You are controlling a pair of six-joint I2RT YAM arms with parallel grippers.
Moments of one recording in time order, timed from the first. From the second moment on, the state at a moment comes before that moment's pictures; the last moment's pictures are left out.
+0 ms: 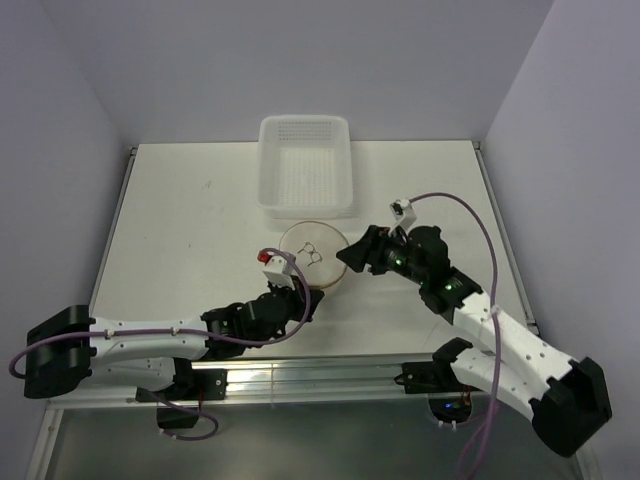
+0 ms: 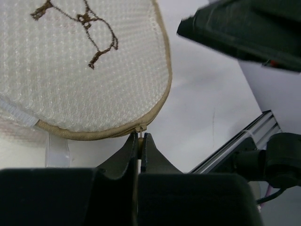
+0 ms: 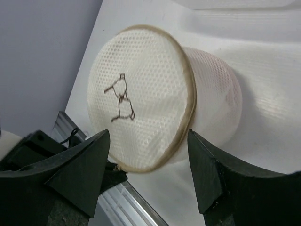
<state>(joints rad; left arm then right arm) -1.29 1.11 0.49 0.29 -0.56 -0.81 0.54 0.92 0.57 0.02 -0.27 0.69</state>
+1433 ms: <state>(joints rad) -1.23 0.78 0.50 -0.03 -0.60 -0.78 0.48 1.02 0.50 0.21 -0.53 0.84</state>
